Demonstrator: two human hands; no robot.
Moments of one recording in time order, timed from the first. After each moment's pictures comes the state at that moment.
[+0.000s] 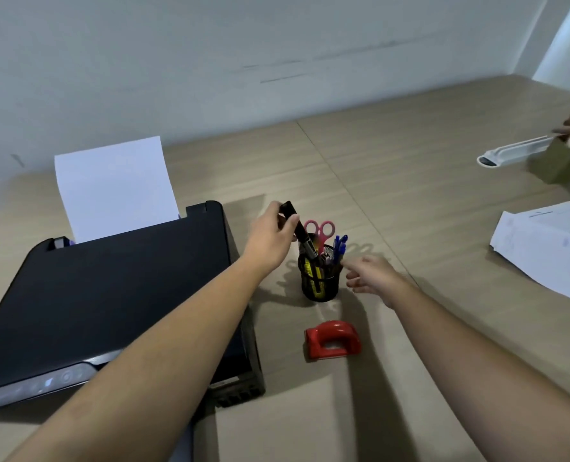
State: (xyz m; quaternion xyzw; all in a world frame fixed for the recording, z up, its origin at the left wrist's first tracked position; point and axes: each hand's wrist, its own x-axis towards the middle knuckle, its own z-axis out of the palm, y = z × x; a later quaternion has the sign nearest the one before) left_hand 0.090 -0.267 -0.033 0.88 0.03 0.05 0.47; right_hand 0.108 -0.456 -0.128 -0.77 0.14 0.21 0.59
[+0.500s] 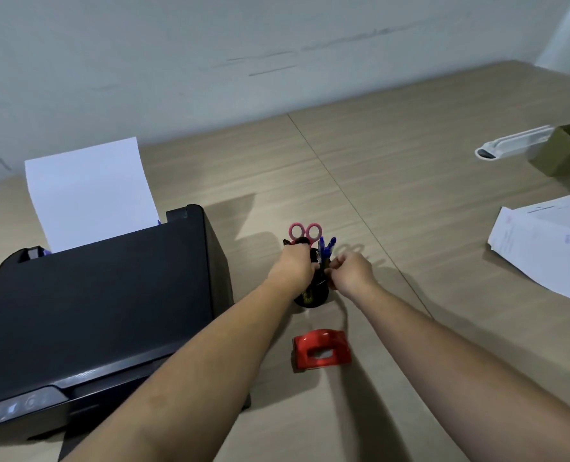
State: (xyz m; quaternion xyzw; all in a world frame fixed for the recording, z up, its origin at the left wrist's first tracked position) left_hand 0.117 -0.322 -0.092 0.97 0.00 -0.11 0.22; right_hand 0.126 -0.435 -0.137 -0.85 0.15 0.09 0.49
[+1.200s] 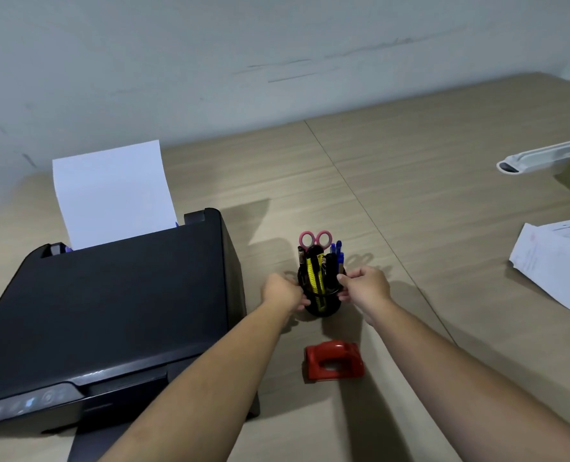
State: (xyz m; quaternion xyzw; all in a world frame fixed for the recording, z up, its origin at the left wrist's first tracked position) left_hand 0.099 -0.293 -0.116 0.75 0.32 -0.15 0.56; right_hand 0.121 -0.432 -0.141 -0.75 0.22 0.10 0.61
